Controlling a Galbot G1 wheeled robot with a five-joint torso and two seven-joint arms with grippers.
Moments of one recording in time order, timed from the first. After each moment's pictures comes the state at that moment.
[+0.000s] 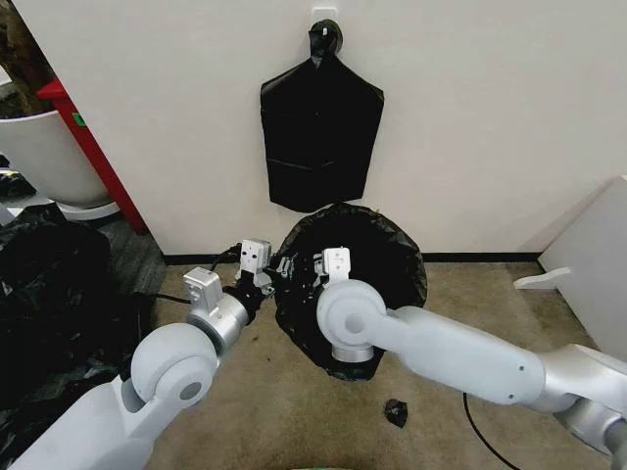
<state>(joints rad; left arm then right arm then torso) 1.00 -0.86 -0.12 -2.32 -0.92 0.39 -0.33 -0.25 1.12 -0.66 1.94 1.68 -0.40 1.35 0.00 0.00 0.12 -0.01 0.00</state>
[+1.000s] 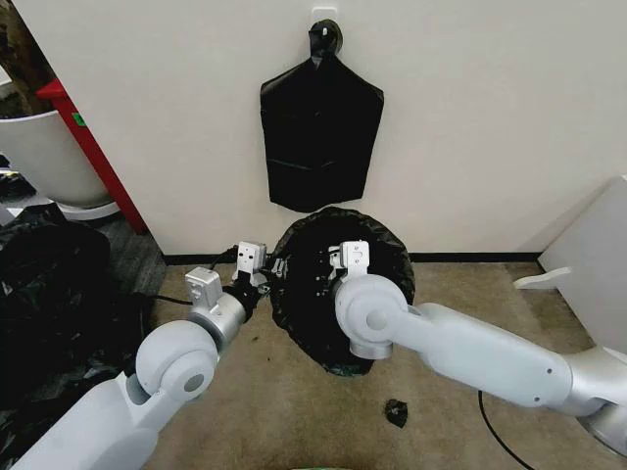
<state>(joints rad) 1.00 -0.87 -0.12 -2.26 -0.90 0.38 -0.33 -0.26 1.02 -0.61 2.00 1.69 -0.41 1.36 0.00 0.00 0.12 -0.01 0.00</state>
